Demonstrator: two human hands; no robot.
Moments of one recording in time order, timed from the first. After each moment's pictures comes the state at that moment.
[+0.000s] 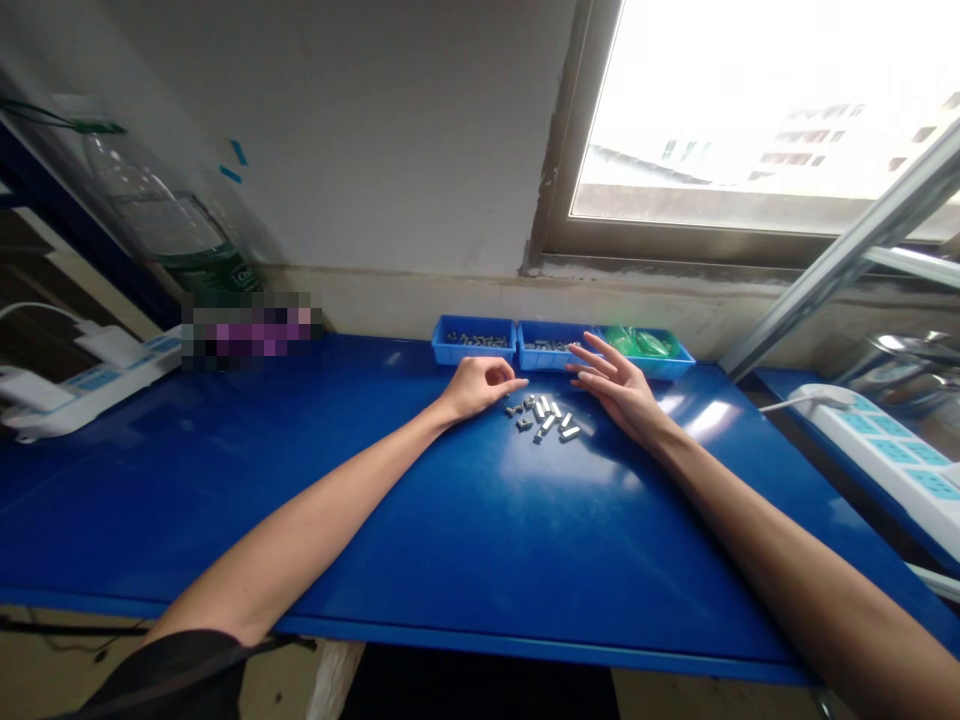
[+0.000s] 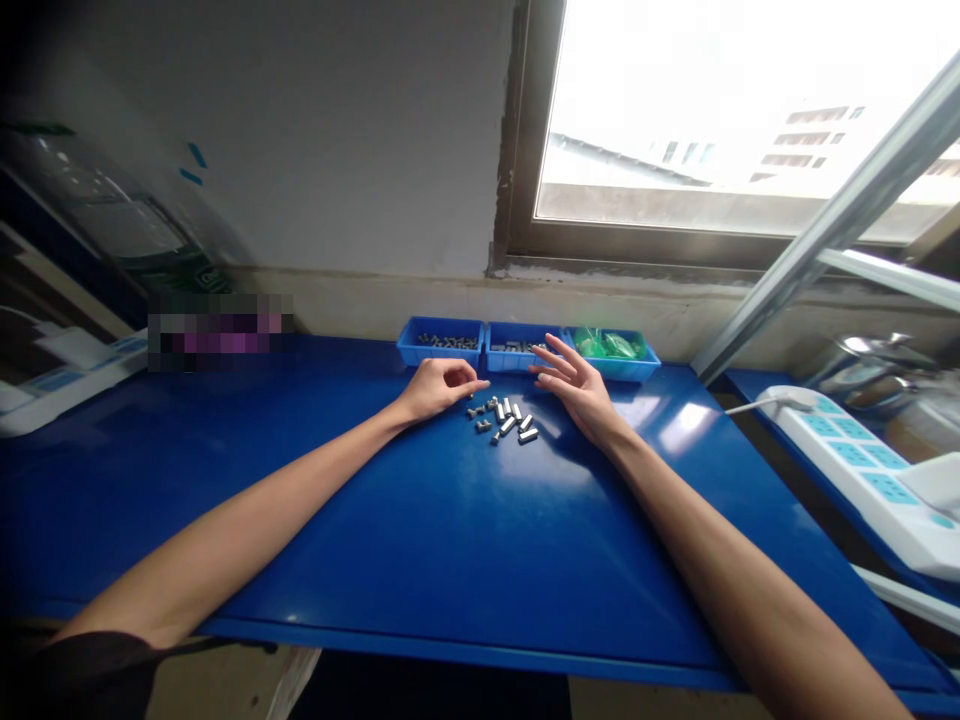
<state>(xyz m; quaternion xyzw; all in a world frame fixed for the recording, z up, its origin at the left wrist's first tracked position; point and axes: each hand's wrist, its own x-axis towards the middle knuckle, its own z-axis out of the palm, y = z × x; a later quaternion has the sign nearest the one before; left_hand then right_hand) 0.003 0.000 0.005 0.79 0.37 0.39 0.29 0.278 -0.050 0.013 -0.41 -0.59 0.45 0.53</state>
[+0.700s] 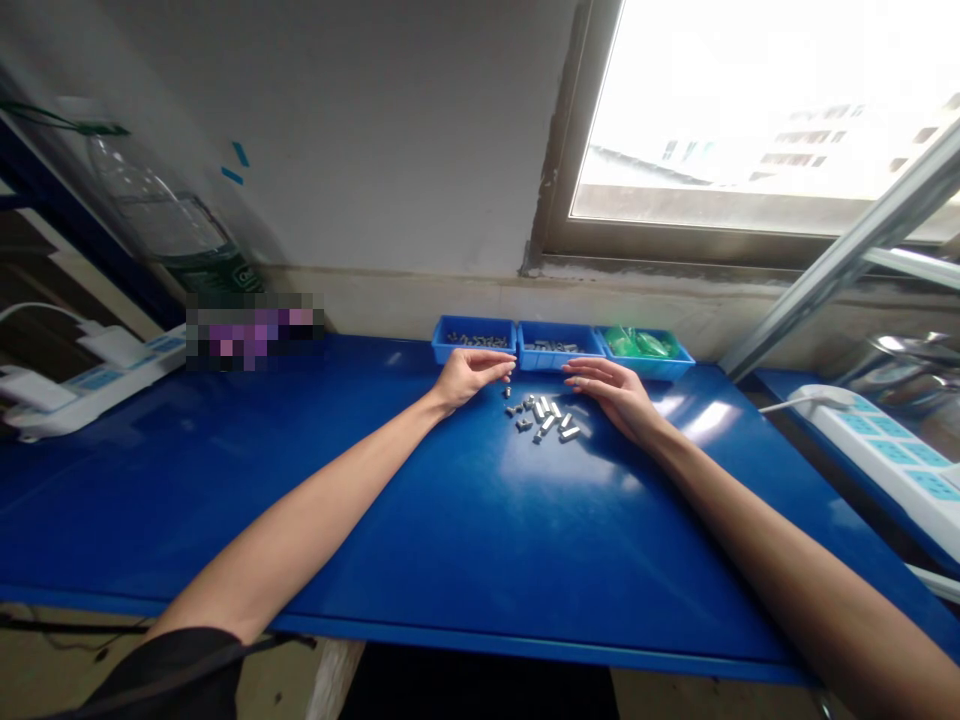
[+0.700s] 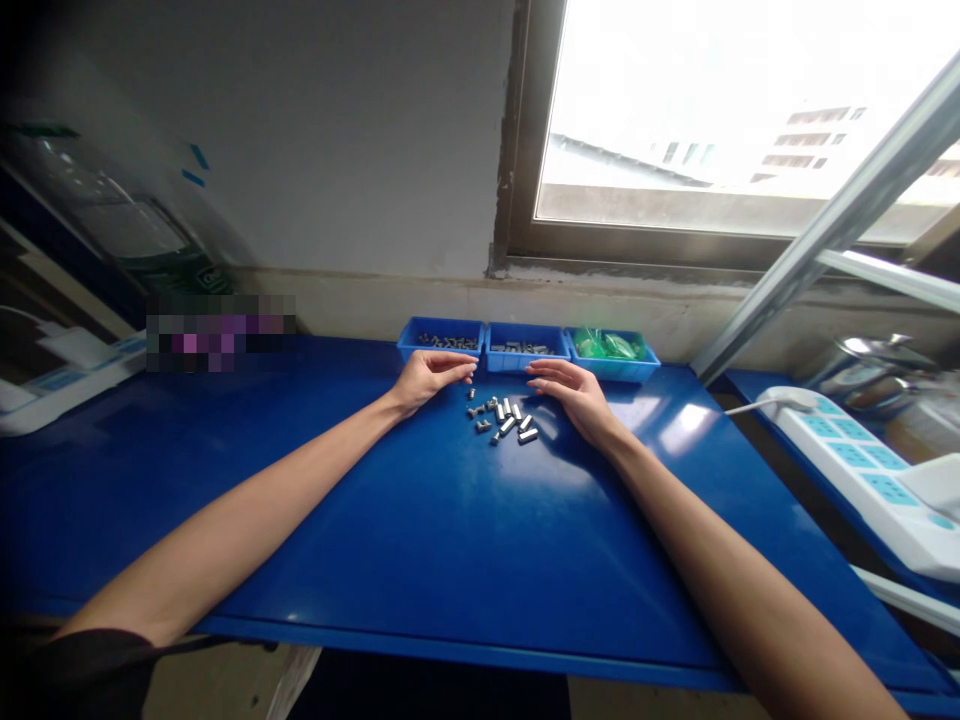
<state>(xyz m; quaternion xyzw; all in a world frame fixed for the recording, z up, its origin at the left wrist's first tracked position) -0.001 0.006 0.006 0.64 0.34 0.48 0.50 0.278 -0.048 0.009 -0.43 -0.58 0.46 0.52</state>
